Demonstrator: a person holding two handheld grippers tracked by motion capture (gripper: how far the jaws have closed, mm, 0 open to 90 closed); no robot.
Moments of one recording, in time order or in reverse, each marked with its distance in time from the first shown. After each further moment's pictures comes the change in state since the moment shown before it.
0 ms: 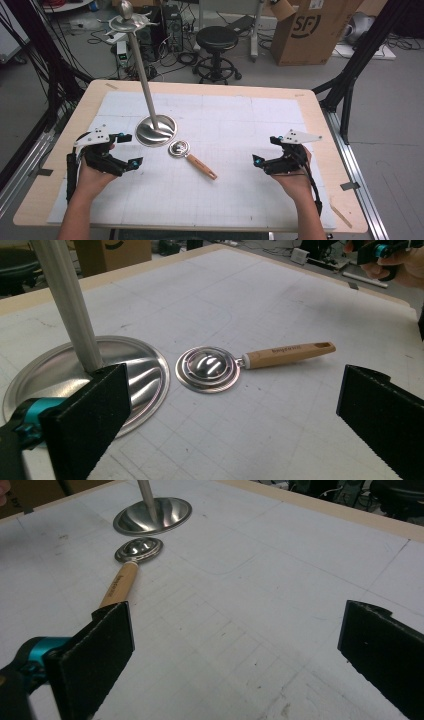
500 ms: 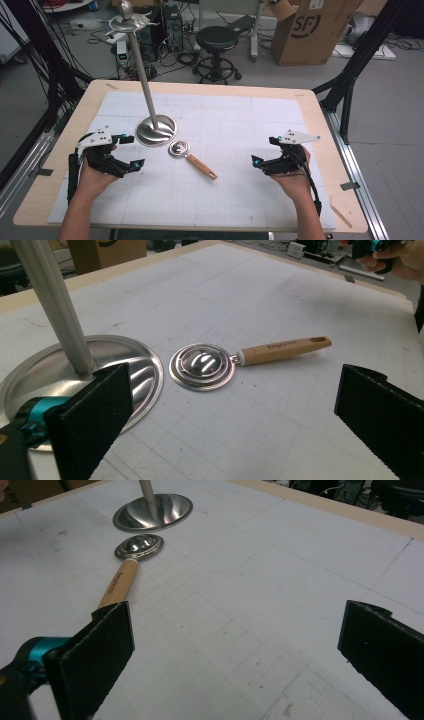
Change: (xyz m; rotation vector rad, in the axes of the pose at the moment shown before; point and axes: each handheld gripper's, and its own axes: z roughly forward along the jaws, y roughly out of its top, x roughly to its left) left arm -0.003 0.000 0.003 0.015 -0.012 0.021; right arm 0.002 0.000 0.001 0.010 -0.005 -0.007
